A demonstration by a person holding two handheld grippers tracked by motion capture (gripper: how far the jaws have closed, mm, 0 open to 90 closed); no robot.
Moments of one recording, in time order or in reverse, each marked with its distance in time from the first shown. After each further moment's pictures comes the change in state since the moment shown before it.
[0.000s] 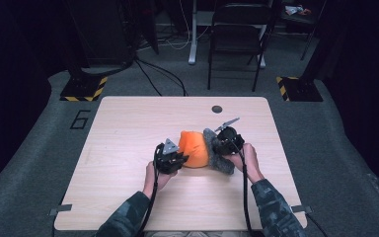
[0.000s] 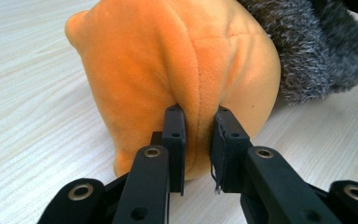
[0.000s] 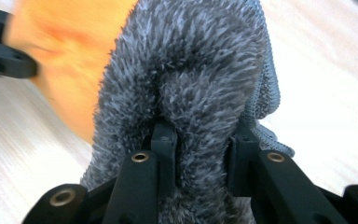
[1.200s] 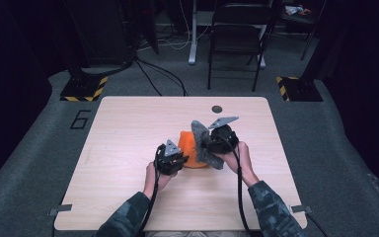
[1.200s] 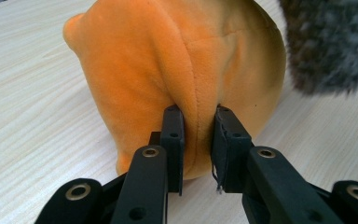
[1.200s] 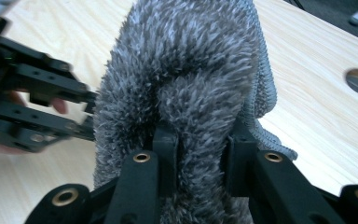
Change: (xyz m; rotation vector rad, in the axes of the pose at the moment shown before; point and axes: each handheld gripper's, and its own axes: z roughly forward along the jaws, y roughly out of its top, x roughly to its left) left arm -0.006 -0.002 0.000 -0.003 0.031 0.034; right arm 0.044 0.022 -0.035 -0.224 0.038 -0.100
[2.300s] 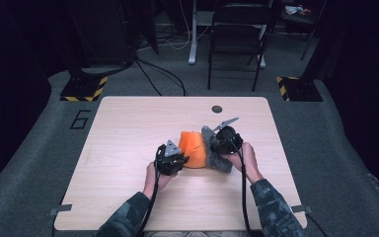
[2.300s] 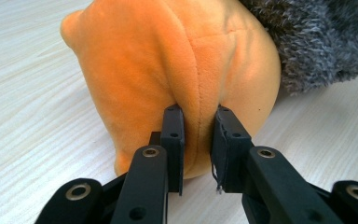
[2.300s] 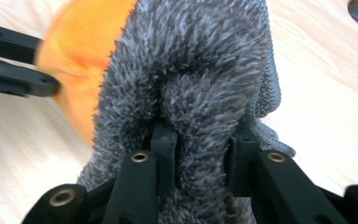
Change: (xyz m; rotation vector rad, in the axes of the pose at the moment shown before) left arm 0.002 0.000 0.002 0.008 -0.016 0.002; right arm -0.038 -0.027 0.023 0.189 -0.043 0.076
